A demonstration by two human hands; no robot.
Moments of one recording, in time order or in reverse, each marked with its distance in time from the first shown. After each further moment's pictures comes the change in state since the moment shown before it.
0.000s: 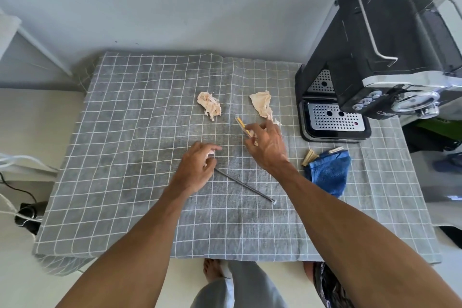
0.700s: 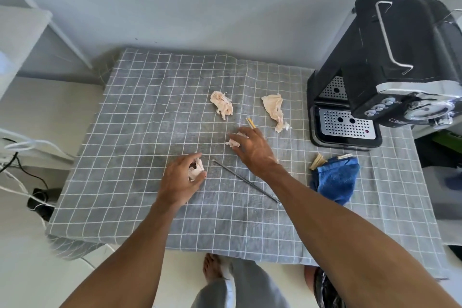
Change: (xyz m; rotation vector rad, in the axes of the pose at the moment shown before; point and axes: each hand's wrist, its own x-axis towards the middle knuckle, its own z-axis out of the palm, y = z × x) left_hand -0.060 -0.026 -0.018 0.052 0.103 -0.252; right_hand -0.005 -0.033 0.024 -0.089 -0.116 -0.367
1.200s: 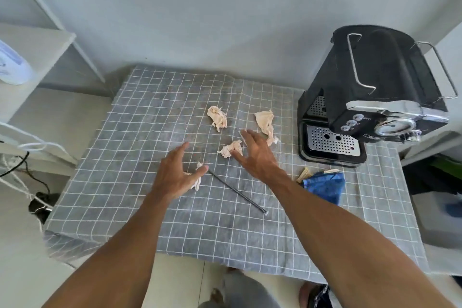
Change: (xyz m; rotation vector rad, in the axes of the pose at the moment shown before) left_hand 0.013 0.032 -0.016 -0.038 0.015 -0.126; right_hand -0.010 0.014 -0.042 0.185 -0.088 0.218
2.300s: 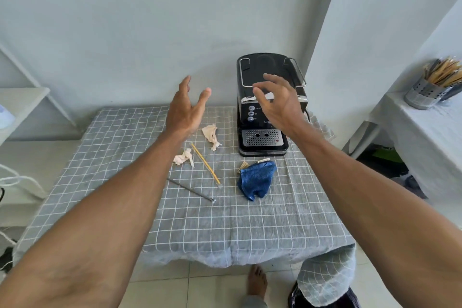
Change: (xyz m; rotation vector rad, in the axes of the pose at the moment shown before) left_hand -0.040 0.295 -0.023 -0.267 0.254 0.316; right_hand -0.156 0.050 -0.269 0.105 0.674 -0.162
